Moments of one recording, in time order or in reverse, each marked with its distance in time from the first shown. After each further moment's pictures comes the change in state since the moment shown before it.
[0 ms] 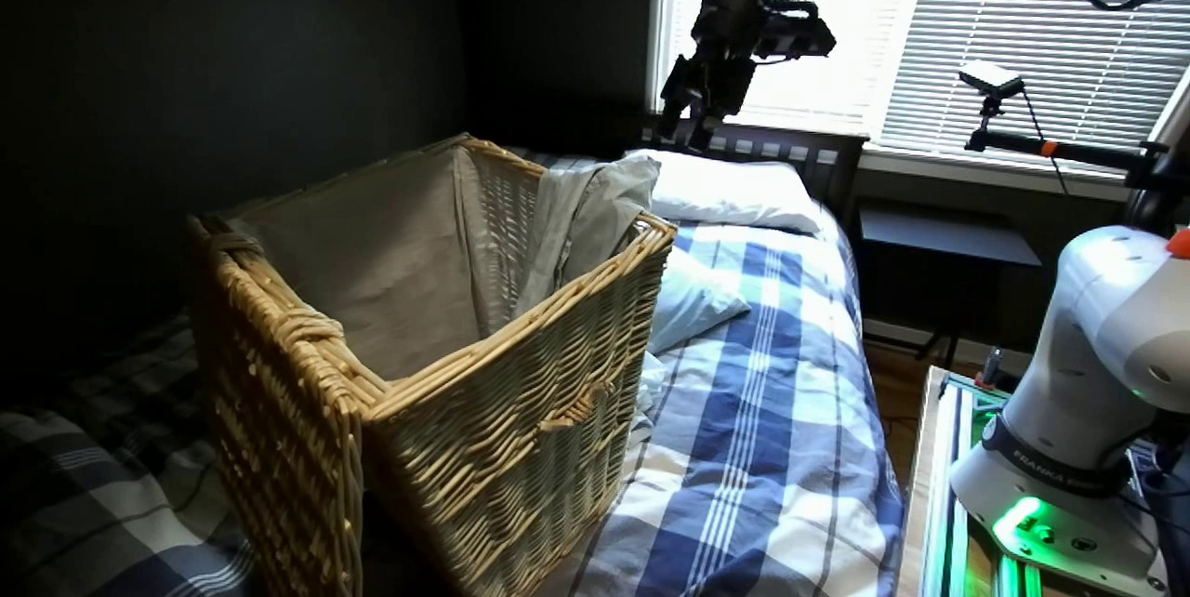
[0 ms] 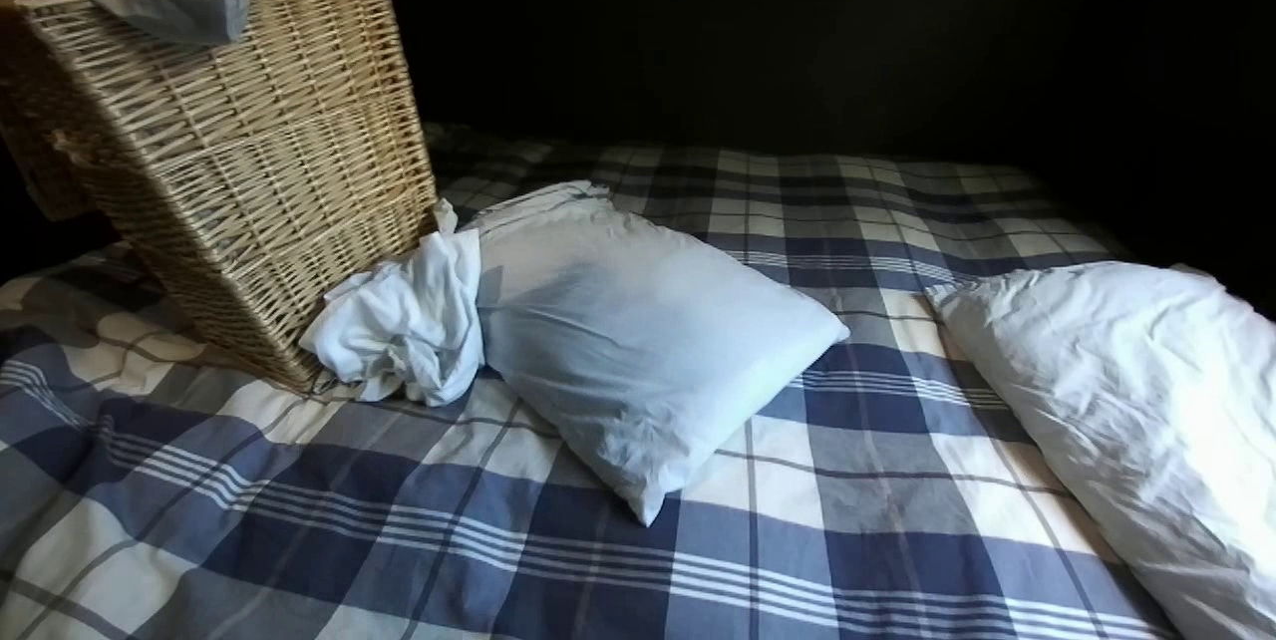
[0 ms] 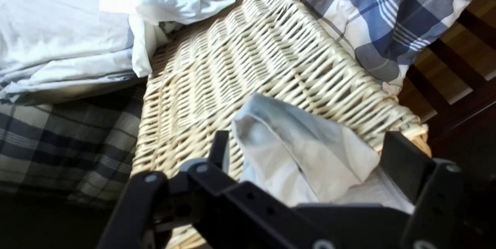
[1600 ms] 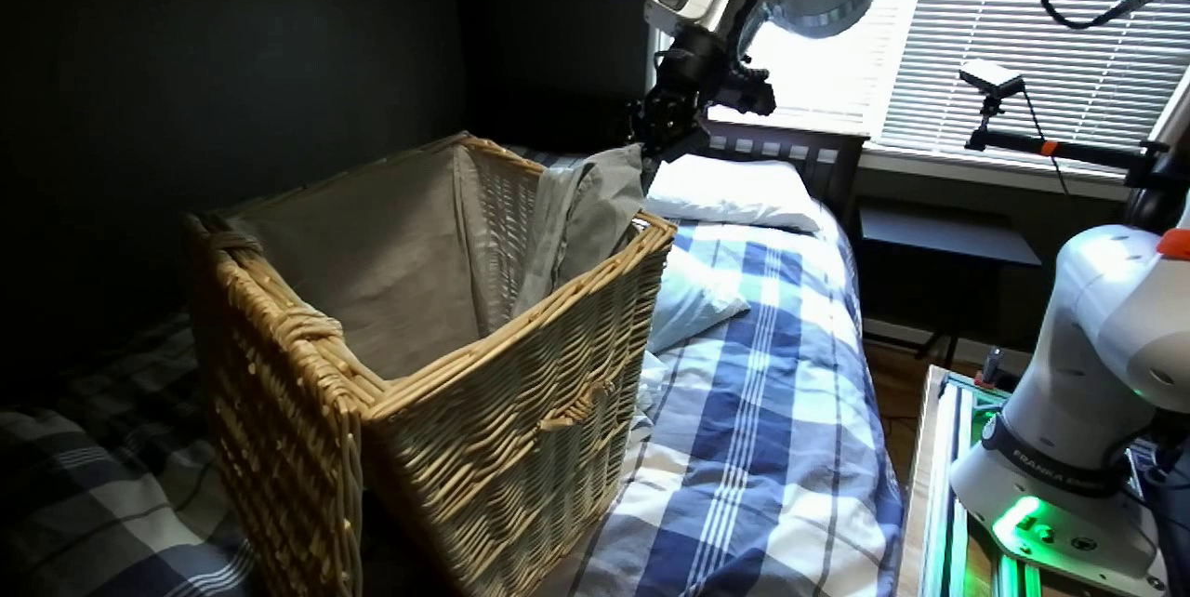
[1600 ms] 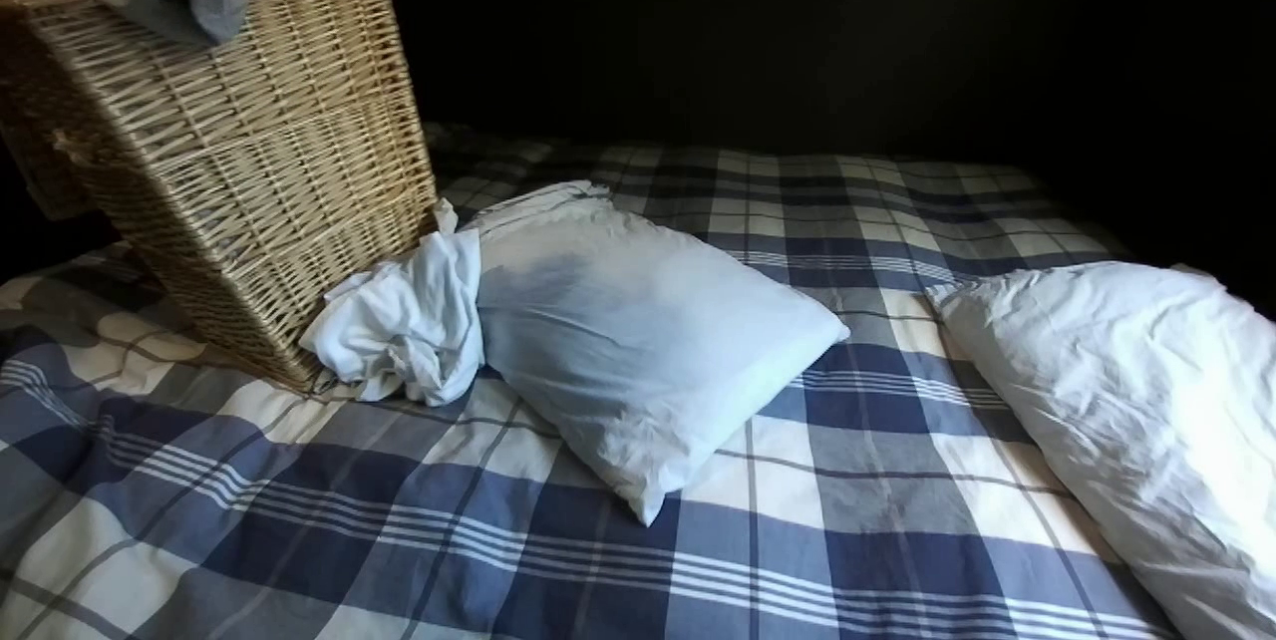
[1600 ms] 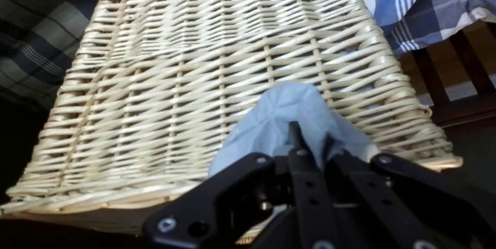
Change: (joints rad) arm 0.019 0.079 0.009 -0.070 0.263 0.171 -0.530
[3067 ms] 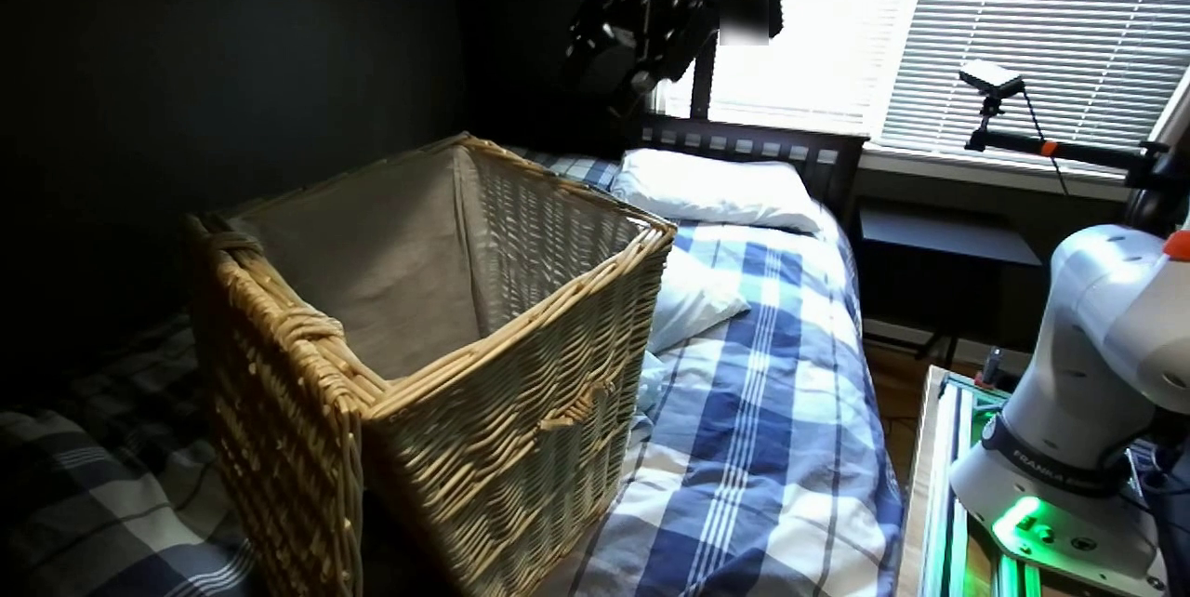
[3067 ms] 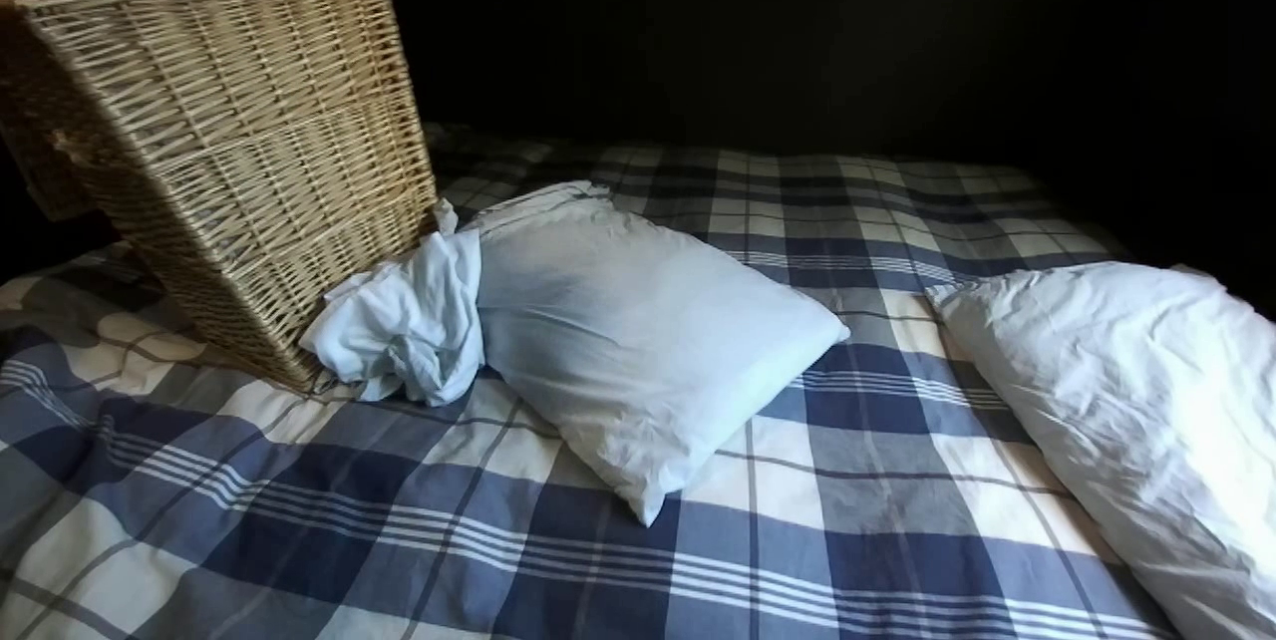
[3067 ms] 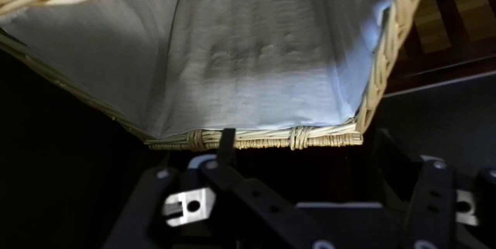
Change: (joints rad) arm 0.057 -0.028 0.150 0.187 -0.062 0.033 0.297
